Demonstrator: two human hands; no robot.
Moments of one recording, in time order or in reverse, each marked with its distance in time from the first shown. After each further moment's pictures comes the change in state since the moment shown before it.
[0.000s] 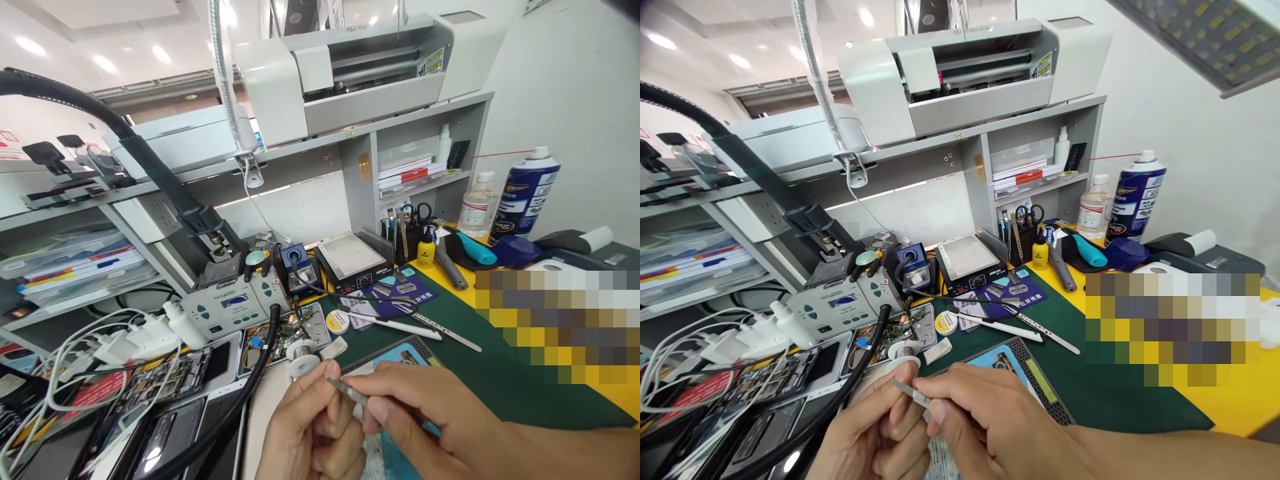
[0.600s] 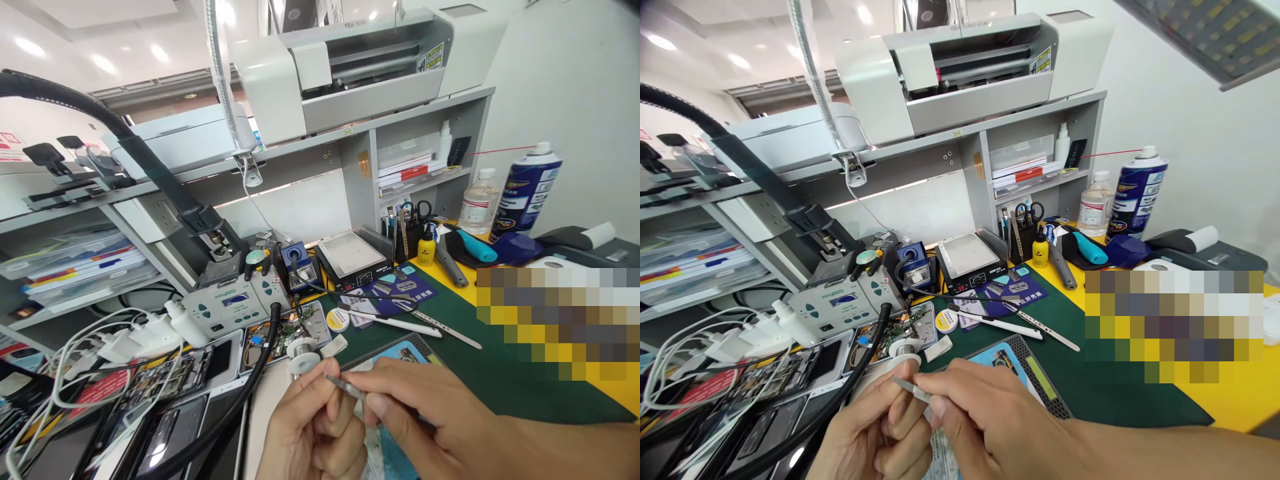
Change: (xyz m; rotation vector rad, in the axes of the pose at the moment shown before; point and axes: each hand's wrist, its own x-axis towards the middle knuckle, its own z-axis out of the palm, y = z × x) left_hand 0.000 -0.002 0.001 -0.058 -0.049 0.005; right_hand -0.004 0.002 0.002 -0.065 -0.003 -0.058
